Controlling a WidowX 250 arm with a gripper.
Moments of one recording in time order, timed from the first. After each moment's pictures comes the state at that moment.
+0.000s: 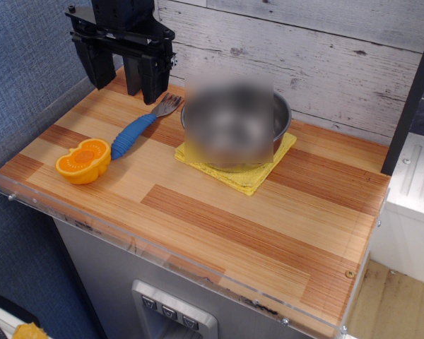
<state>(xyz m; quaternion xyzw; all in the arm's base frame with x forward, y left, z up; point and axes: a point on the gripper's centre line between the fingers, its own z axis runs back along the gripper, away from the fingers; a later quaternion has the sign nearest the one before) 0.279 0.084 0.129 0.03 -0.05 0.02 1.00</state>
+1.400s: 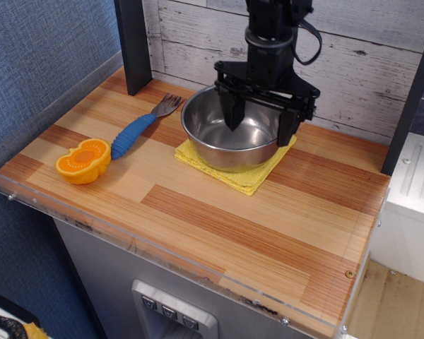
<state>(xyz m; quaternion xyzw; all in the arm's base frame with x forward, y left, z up) 0.352 -0.026 0.063 0.02 -0.07 0.00 1.00</state>
